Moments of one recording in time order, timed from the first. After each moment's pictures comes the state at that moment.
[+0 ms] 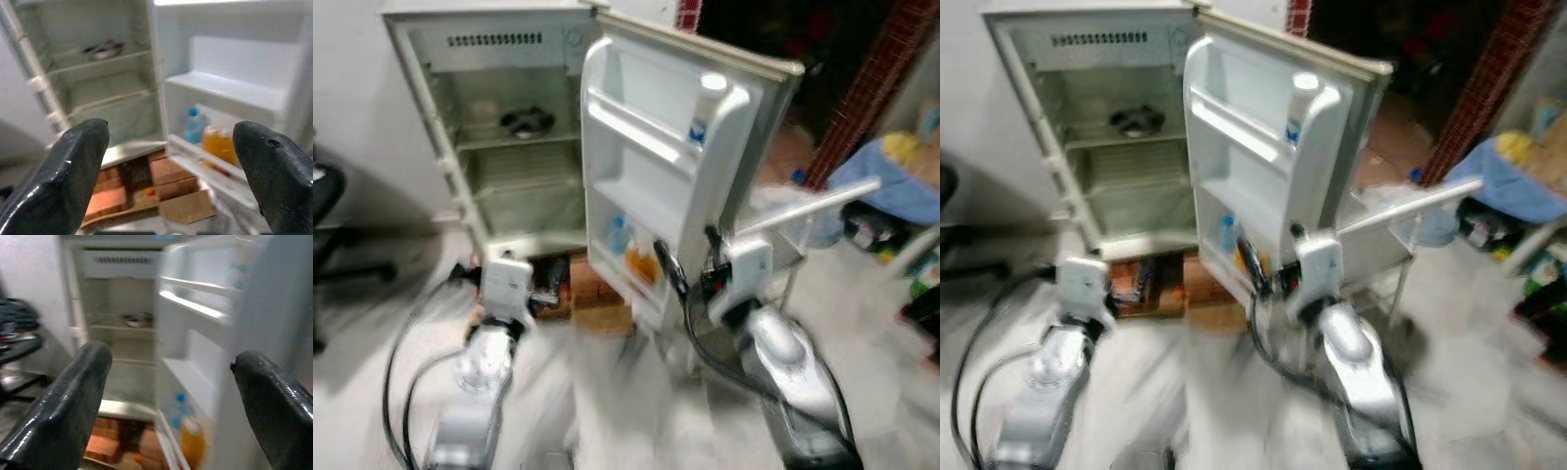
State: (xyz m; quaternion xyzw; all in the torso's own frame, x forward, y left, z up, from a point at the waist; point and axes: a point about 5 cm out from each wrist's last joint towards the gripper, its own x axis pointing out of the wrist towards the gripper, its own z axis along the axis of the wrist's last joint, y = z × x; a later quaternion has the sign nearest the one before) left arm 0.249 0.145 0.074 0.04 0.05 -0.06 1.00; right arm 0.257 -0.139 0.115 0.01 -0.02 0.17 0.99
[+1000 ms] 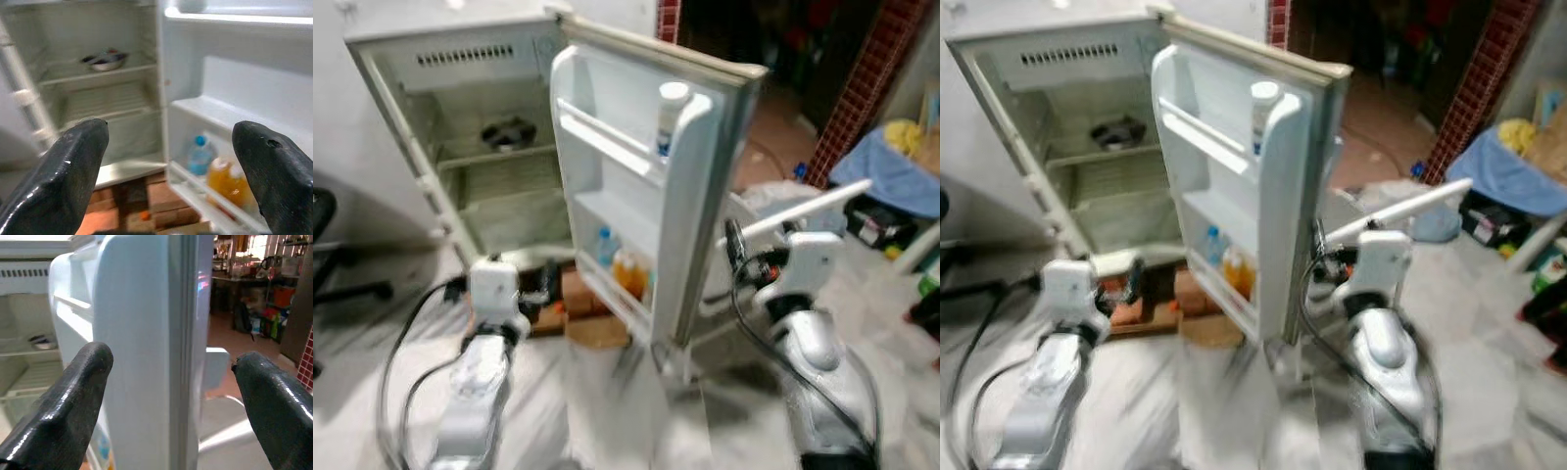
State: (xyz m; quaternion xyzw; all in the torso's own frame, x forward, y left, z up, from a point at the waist) left arm 0.251 0.172 0.082 0.01 0.02 0.00 1.00; right arm 0.272 -0.148 0.132 0.02 -0.06 0.07 1.00
